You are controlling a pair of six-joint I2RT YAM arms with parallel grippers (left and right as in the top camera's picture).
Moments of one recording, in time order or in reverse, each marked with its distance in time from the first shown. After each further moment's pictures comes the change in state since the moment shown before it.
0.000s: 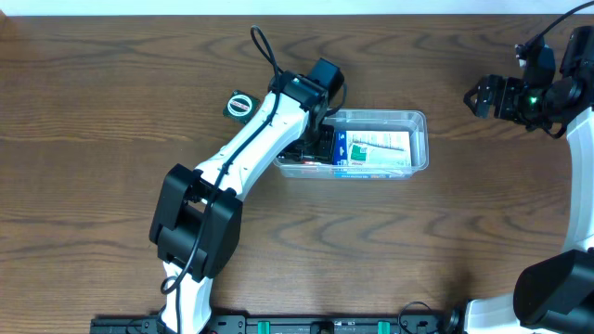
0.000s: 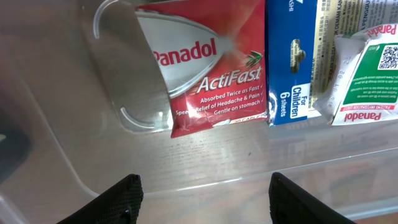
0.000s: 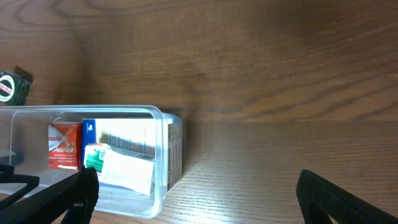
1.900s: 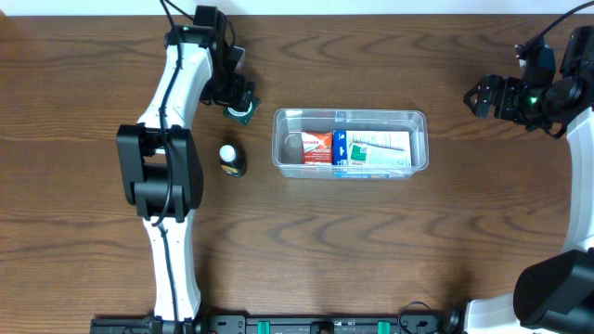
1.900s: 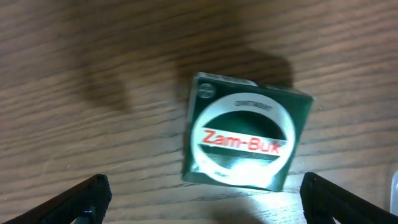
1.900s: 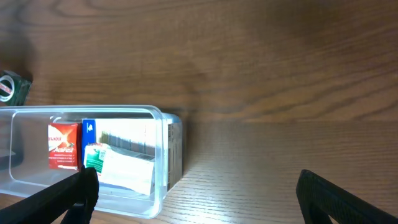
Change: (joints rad) left arm 0.461 0.303 0.330 0.047 -0.060 0.582; right arm 0.000 0.000 0.000 0.000 0.000 0.000
